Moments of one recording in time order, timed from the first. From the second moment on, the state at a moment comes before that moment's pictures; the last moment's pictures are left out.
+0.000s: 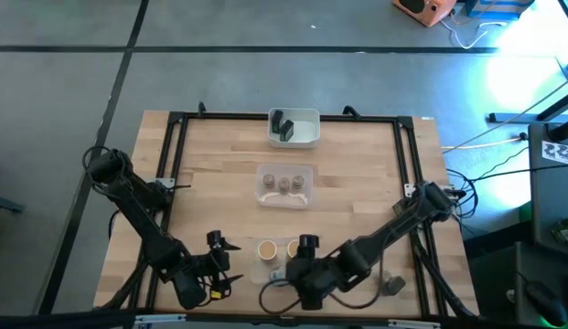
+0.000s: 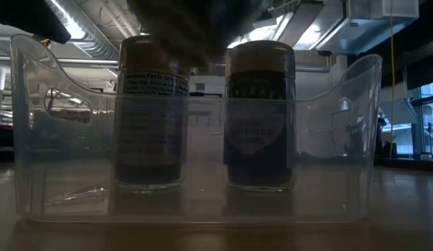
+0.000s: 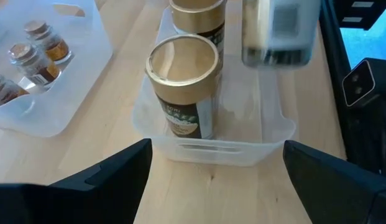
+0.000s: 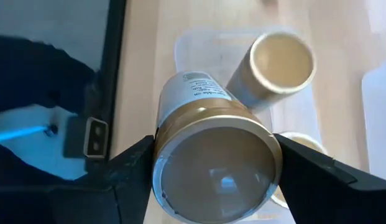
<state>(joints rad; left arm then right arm) -0.91 1.59 1.03 -0.46 -0.81 -0.84 0.61 2.04 1.93 -0.93 0.30 0.49</state>
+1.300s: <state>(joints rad) -0.89 1.59 1.03 -0.45 -0.82 -0.86 0.59 2.17 1.93 -0.91 0.30 0.47</state>
